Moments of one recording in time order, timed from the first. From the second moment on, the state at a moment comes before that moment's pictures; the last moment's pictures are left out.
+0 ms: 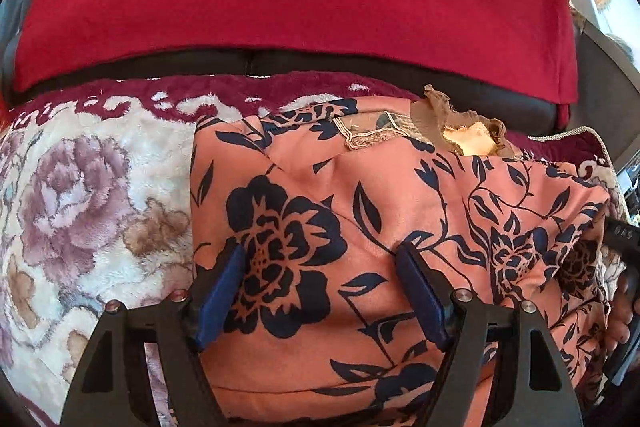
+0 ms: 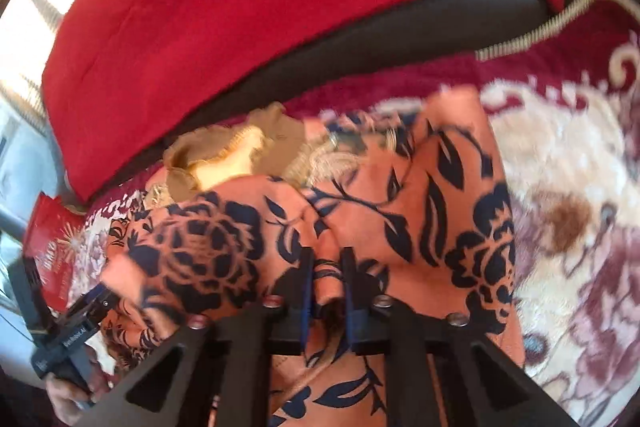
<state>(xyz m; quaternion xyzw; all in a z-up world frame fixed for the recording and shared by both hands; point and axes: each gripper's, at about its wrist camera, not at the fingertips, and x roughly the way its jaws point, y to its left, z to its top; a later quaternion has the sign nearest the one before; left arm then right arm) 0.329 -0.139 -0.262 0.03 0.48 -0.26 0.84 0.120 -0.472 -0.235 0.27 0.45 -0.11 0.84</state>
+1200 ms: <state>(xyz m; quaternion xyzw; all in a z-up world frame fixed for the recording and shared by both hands) 0.331 -0.112 -0.263 0.08 0.49 -0.23 0.84 0.112 -0.438 -0.247 0.16 0.51 -0.01 0.84</state>
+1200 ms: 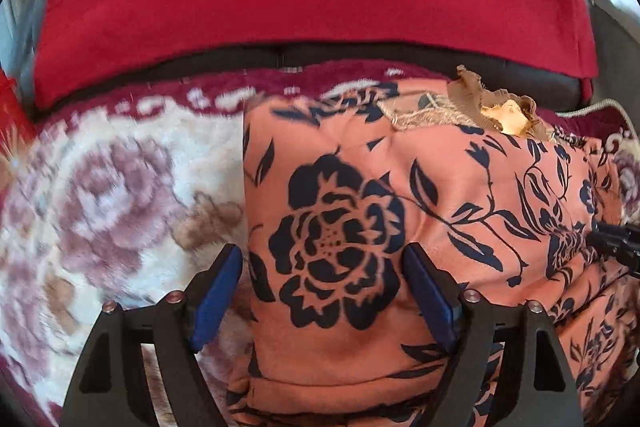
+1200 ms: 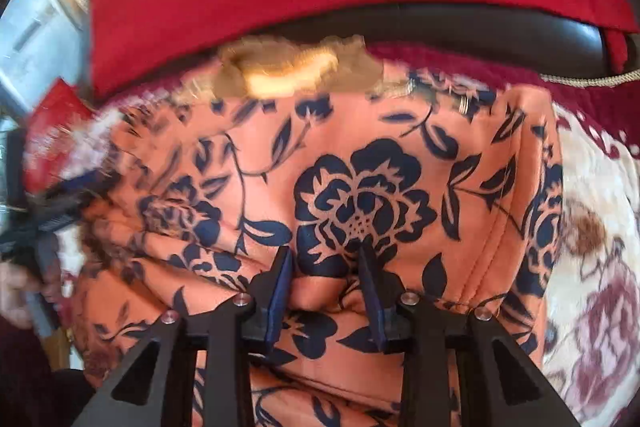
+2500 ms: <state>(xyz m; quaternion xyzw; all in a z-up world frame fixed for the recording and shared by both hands) 0.130 0.076 -0.237 -0.03 0.47 -0.19 0.86 -0.118 -0.459 -0.197 0.29 0.37 -0.08 0.88</state>
